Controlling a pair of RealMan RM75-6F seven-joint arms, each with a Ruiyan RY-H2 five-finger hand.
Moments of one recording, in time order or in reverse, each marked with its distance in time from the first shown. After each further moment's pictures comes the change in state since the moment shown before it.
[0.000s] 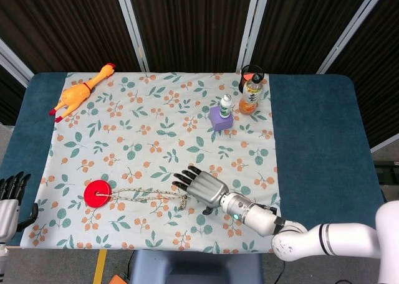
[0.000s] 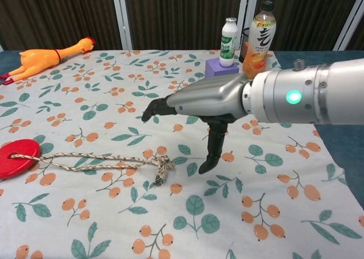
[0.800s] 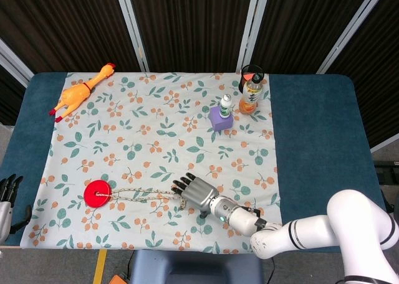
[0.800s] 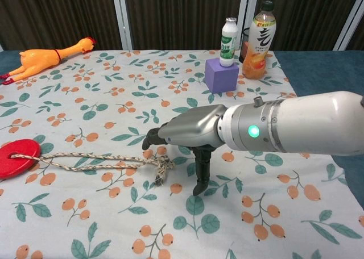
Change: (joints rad) left arm 0.017 -0.014 -0.005 0.067 -0.015 -0.005 -0.059; right arm 0.186 -0.148 -0.148 0.120 0.220 0.089 -0.048
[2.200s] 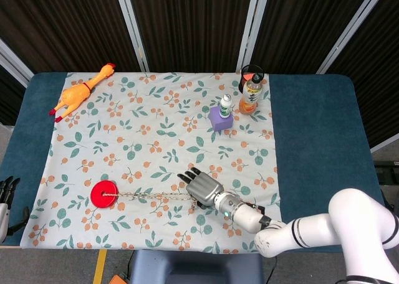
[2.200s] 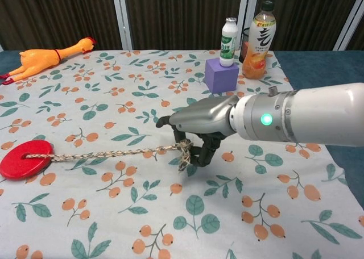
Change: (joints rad) left arm 0.010 -0.011 -0.001 0.037 0.003 -0.011 -0.051; right arm 0.000 0.044 -0.044 -0.007 -0.043 0.062 0.131
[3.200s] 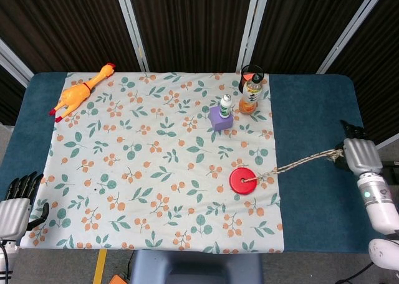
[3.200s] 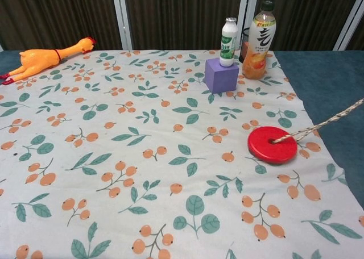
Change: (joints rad) left arm -0.048 -0.016 0.008 -0.066 0.048 -0.025 0.066; right arm -0.602 0.443 -0.035 0.243 -0.183 0.338 0.592
